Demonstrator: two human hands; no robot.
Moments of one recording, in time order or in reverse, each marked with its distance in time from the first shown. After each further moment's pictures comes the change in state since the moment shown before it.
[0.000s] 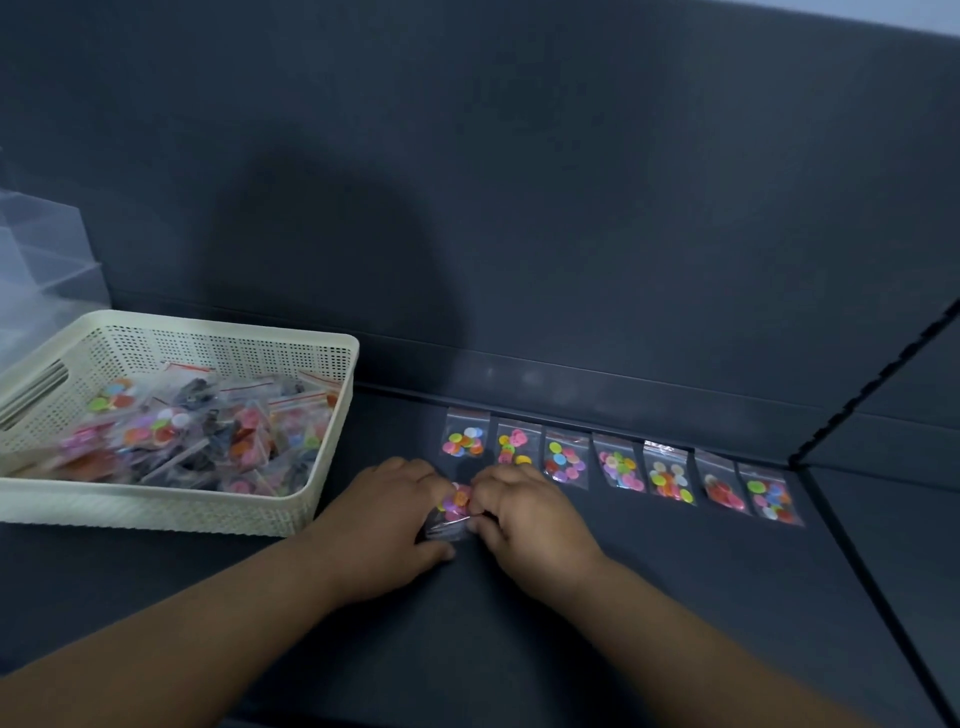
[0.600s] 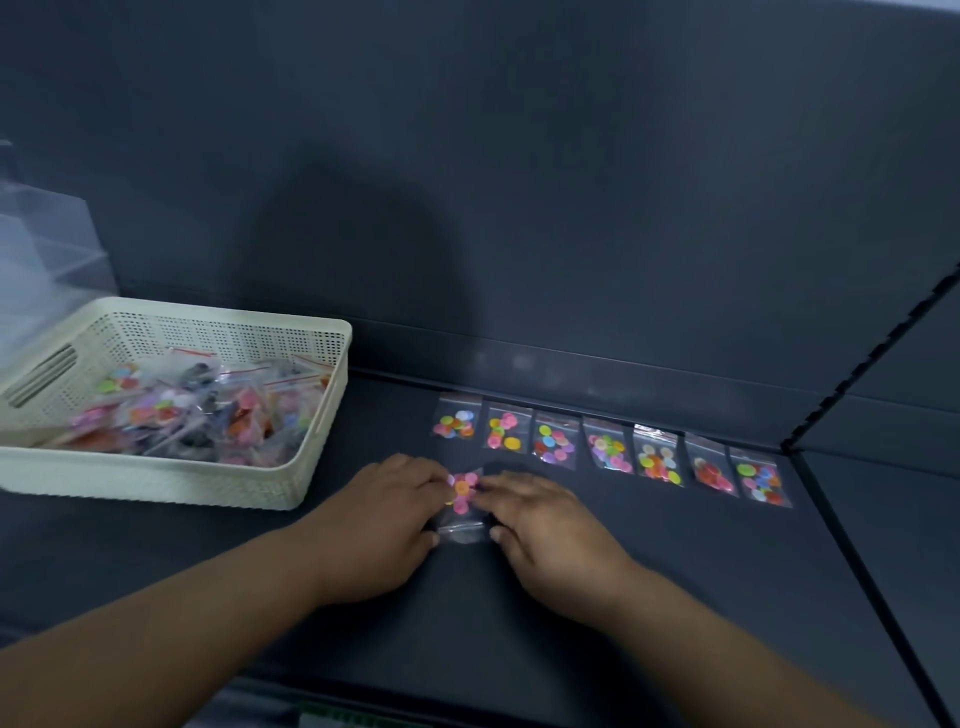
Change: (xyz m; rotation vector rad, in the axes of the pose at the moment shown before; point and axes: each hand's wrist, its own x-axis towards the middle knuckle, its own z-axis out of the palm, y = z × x) left_hand -0.015 0.024 -0.006 0.047 -0.106 0.067; right_hand -0.038 0.006 -0.022 -0.057 -0.136 -0.042
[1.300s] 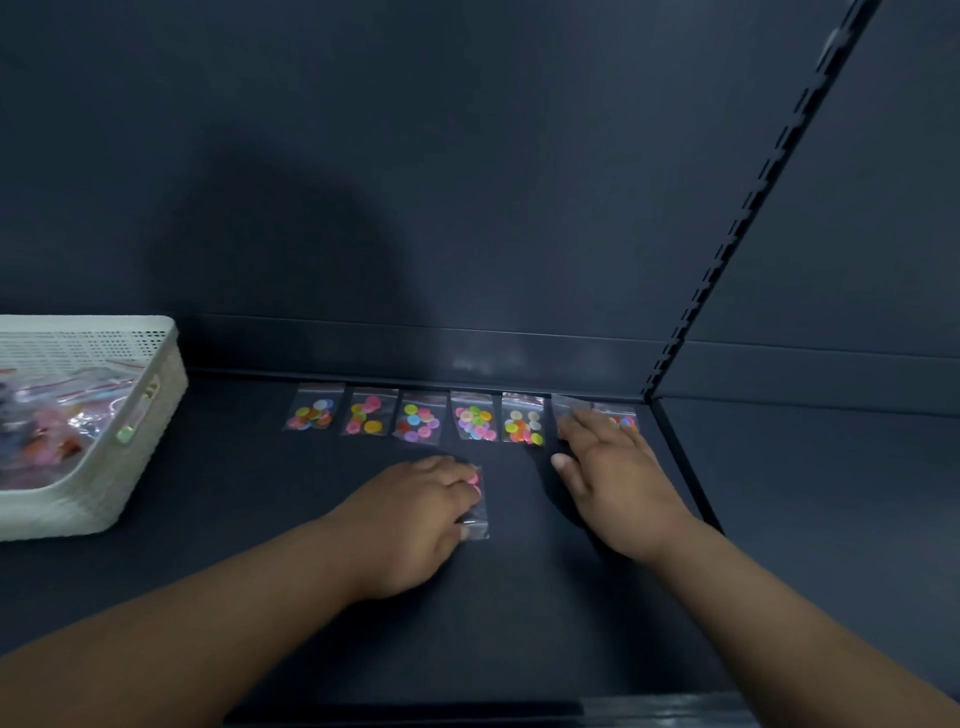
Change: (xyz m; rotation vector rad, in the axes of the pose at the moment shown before) left_hand 0.082 0.115 0.020 -0.024 -0.053 0.215; right_hand -0.102 0.122 -0.057 -0.153 0.105 0.515
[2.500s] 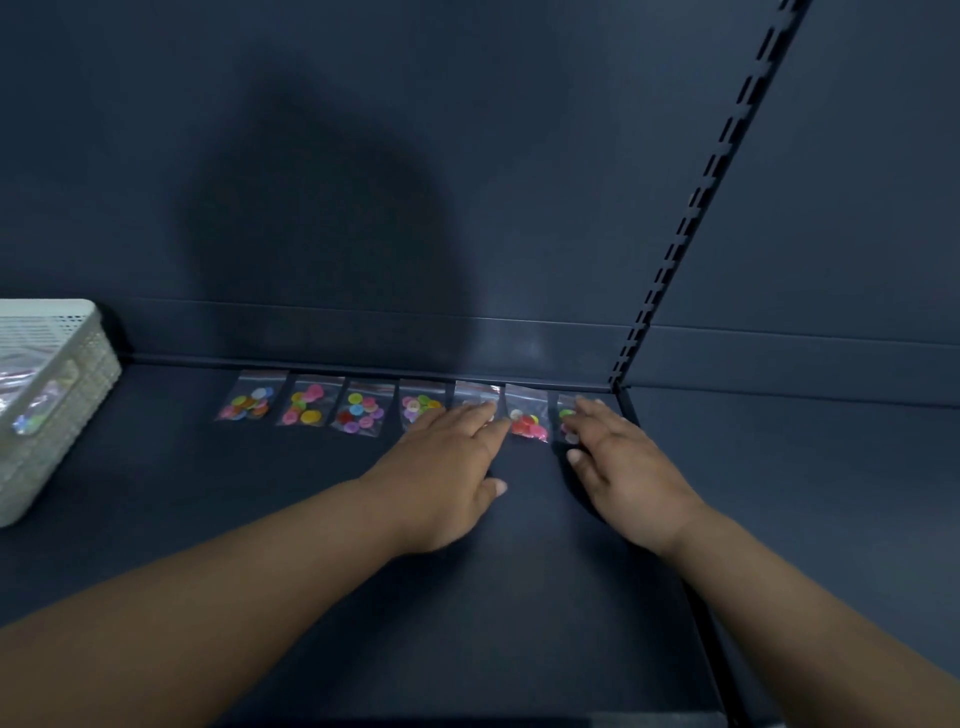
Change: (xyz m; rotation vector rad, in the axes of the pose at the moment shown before) left_hand 0.077 0.055 -0.005 -0.022 0.002 -0.148; right_hand 0.003 0.076 -0.001 0.145 -0.026 -0.078
